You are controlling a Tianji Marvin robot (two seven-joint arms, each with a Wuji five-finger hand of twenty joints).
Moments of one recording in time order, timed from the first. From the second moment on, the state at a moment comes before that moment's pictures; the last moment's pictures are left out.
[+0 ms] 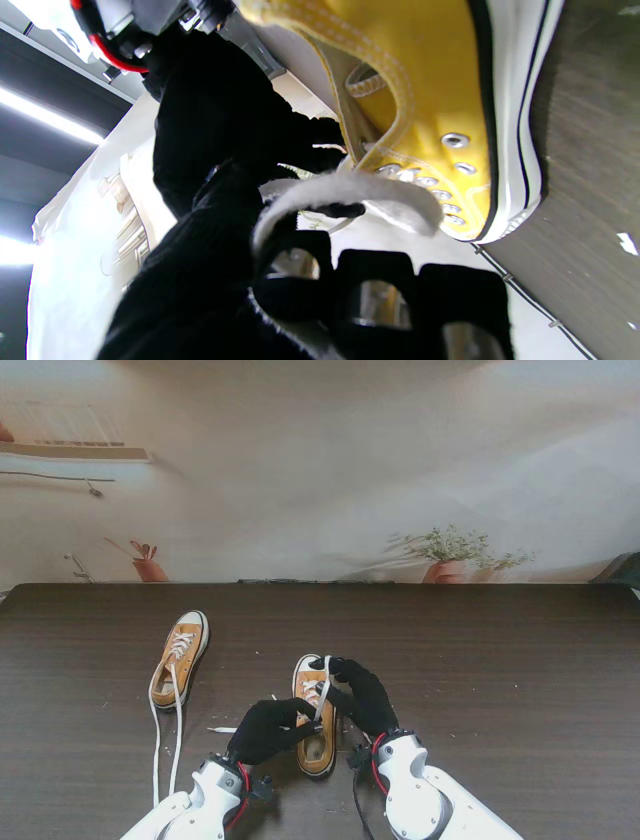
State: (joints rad) left arm 1.72 -1.18 -1.03 -1.49 0.57 -0.46 0.44; right arm -1.56 -1.26 0.88 -1.34 -0.38 -0.31 -0.54; left_hand 0.97 -0.37 0.29 -0.07 0.85 0.07 0.76 0.30 1.30 -0.02 1.38 0.77 1.24 0.09 1.72 0.62 1.09 0.22 1.84 0.80; right_hand 0.05 -0.24 0.74 -0.15 0.41 -0.32 0.70 0.23 0.50 0.16 0.71 0.36 0.61 0.29 0.39 0.28 0.11 0.43 0.93 0.51
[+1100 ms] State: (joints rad) left arm 1.72 -1.18 -1.04 -1.49 0.58 -0.45 0.44; right arm -1.56 -1.28 0.91 -1.33 -0.21 -0.41 -0.47; left_hand 0.97 -0.37 0.29 -0.07 0.85 0.07 0.76 0.30 1.30 -0.02 1.38 0.77 1.24 0.09 1.72 0.62 1.09 0.22 1.84 0.80; right_hand -0.02 -0.20 1.02 -0.15 0.63 -0.25 0.67 0.24 0.45 0.03 0.56 0.32 0.51 0.20 0.12 0.14 -0.02 0.29 0.73 0.30
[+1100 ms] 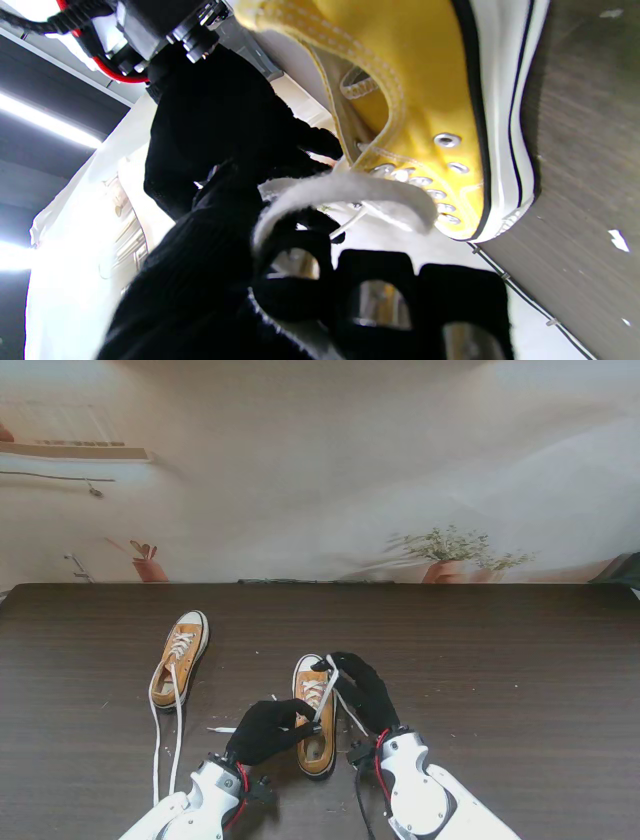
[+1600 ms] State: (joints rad) left arm 1.72 -1.18 -1.04 -1.49 0.57 -0.45 0.44; right arm -1.56 -1.32 0.91 -1.29 -0.05 -0.50 -0.47; left_hand 0.97 -0.37 0.29 -0.07 0.85 0.07 0.77 0.30 1.30 -0.02 1.38 0.77 1.24 0.09 1.72 0.62 1.09 0.22 1.84 0.80; right_hand 0.05 -0.29 1.15 -0.15 0.86 0.01 0.57 0.18 0.71 -0.03 0.60 0.32 0.59 0.09 0.19 0.16 -0.02 0.22 0.82 0.23
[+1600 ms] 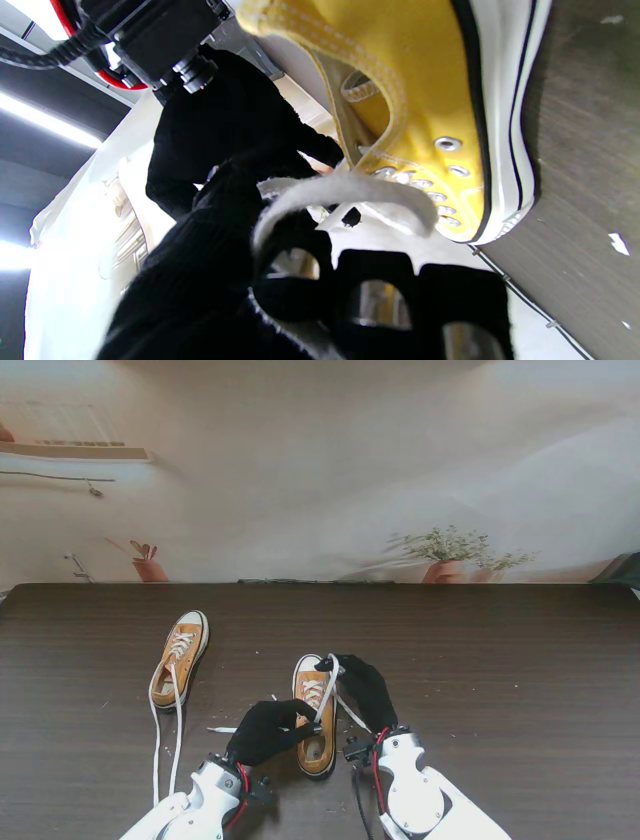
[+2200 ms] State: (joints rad) left arm 1.79 -1.18 -1.14 -1.55 0.63 -0.44 0.47; right arm -1.58 -1.34 0.92 -1.34 0.08 -0.52 -0.50; left_hand 0.97 -0.37 0.27 -0.06 0.85 0.07 0.76 0.29 1.30 -0.02 1.38 0.77 1.24 0.09 1.72 0.62 1.09 0.22 1.84 0.80; right_hand 0.15 -0.45 1.24 -0.15 1.03 0.15 0.65 0.15 1.10 0.24 0.70 0.33 1.10 0.32 0.49 0.28 0.42 0.46 1.06 0.28
